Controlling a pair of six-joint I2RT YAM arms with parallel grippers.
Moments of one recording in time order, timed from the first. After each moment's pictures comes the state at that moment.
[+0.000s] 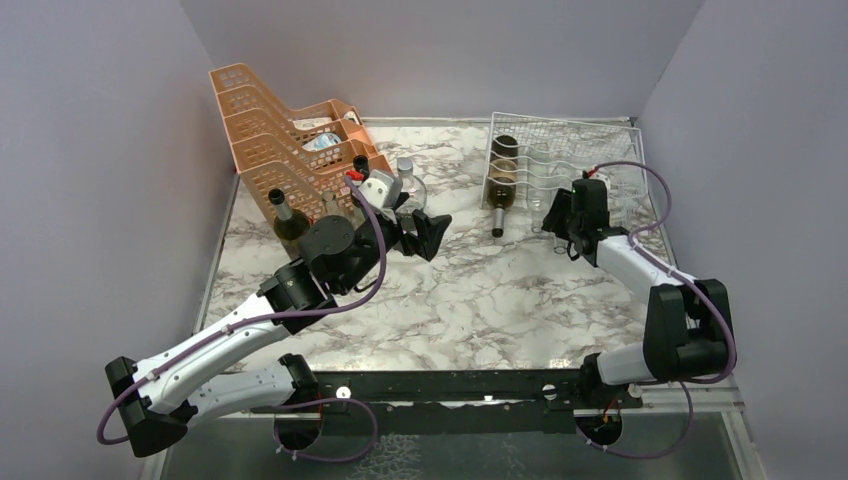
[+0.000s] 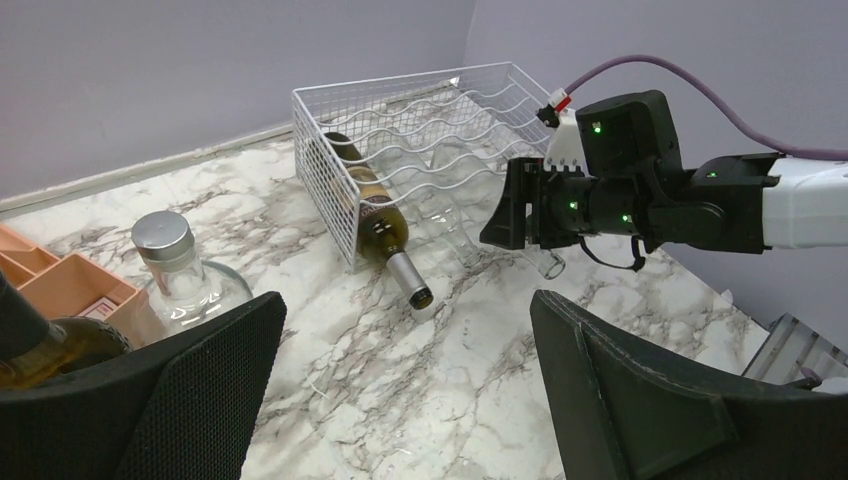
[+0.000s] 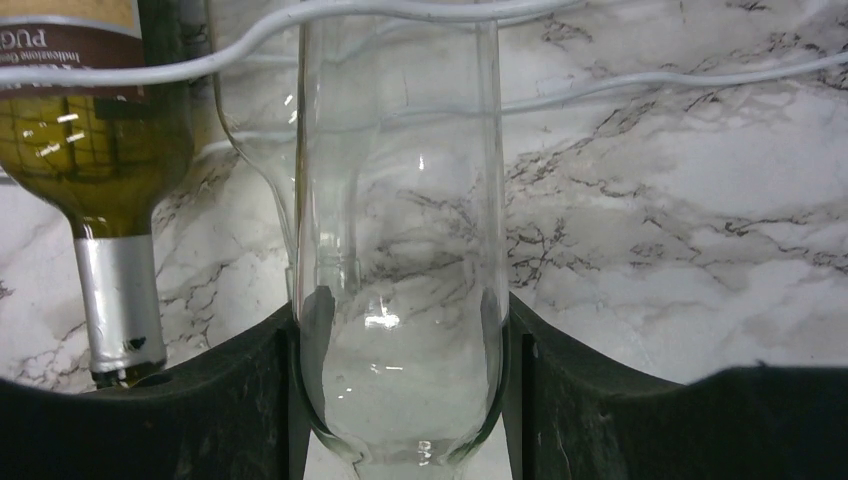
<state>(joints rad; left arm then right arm) -0.96 0.92 0.95 0.01 -0.25 -0.18 0.12 1.40 0.76 -0.06 0.18 0.39</state>
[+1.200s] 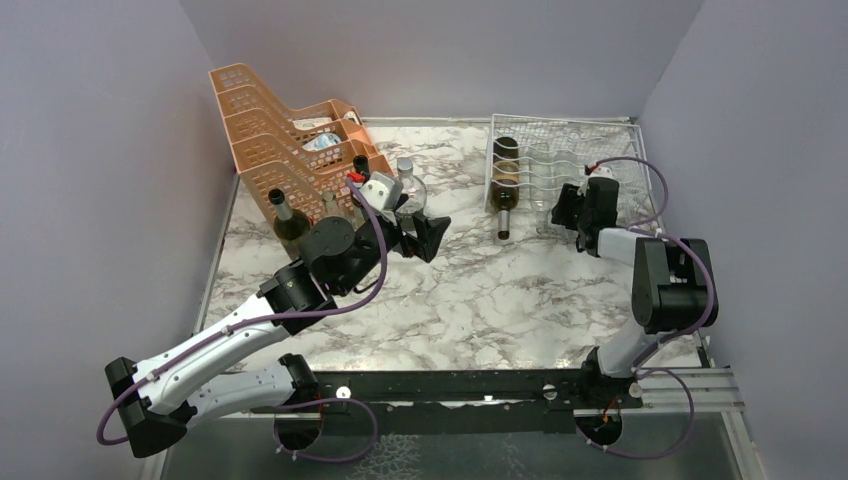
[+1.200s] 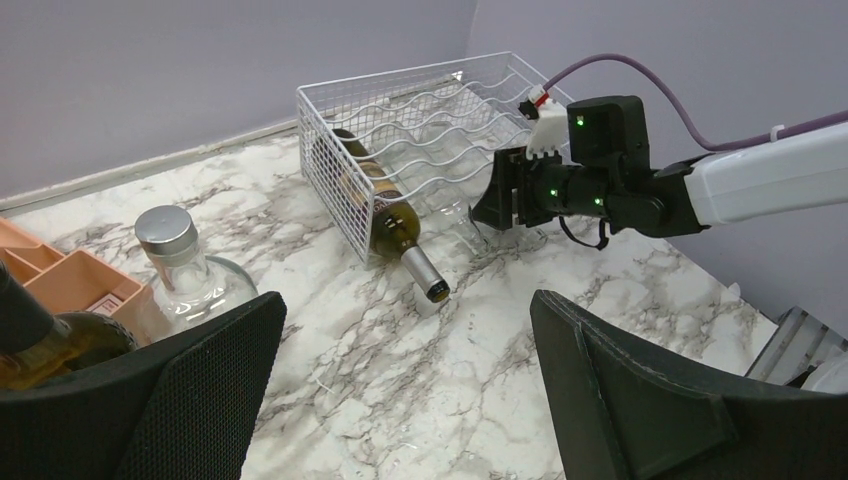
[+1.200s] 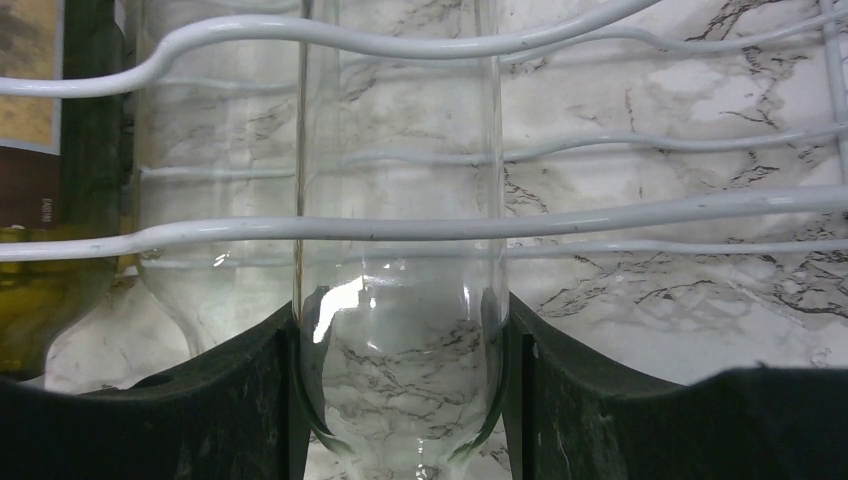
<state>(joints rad) -0.96 0.91 0.93 0.00 -0.25 -0.17 -0.03 1.65 0.76 0.33 0.02 0.15</state>
